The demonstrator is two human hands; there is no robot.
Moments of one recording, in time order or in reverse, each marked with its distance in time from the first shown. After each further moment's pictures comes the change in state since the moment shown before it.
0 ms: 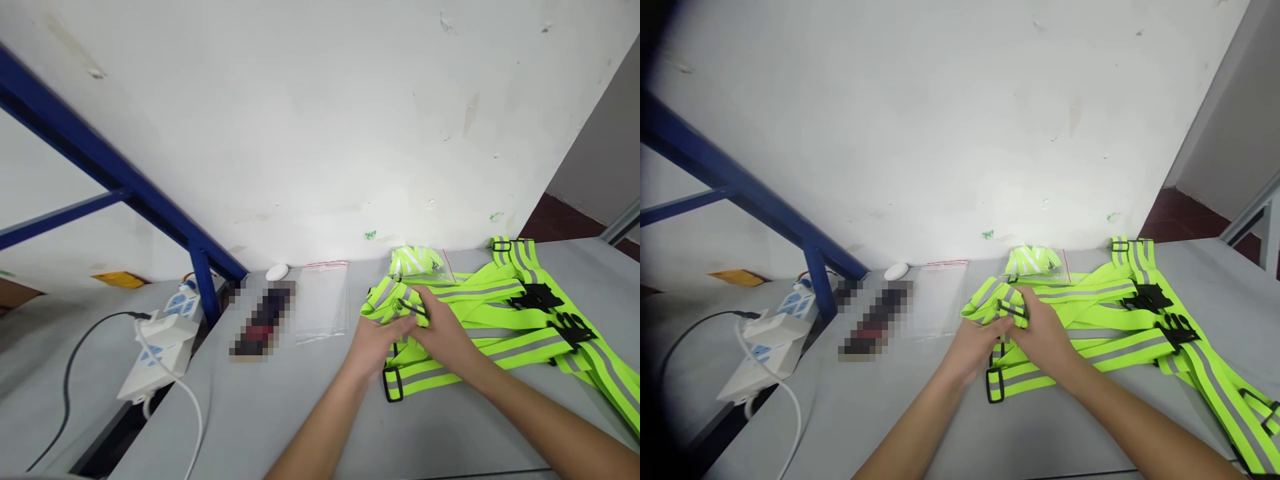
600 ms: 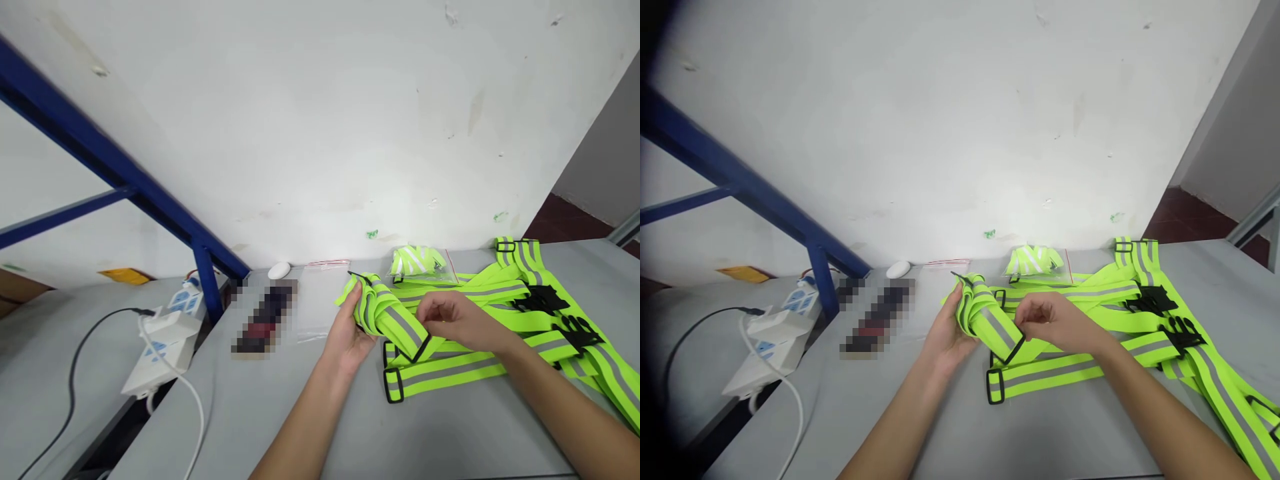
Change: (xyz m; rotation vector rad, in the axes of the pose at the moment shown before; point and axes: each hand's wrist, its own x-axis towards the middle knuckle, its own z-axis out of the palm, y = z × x) left_hand 0.018 0.021 -0.022 -0.560 0.342 -0.207; right_hand 0.012 0.005 -0.050 0.354 -0.469 0.007
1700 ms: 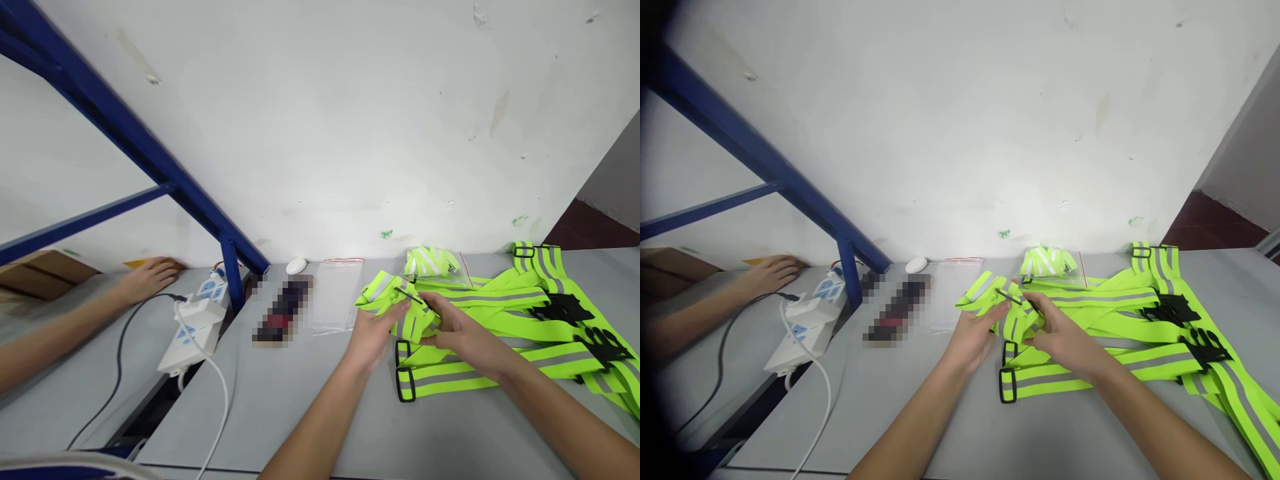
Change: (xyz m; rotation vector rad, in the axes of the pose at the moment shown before) left_hand -0.012 -0.018 -0.001 0.414 -0.282 0.323; right_hand 0.002 0.014 0.033 0.100 0.198 0.146
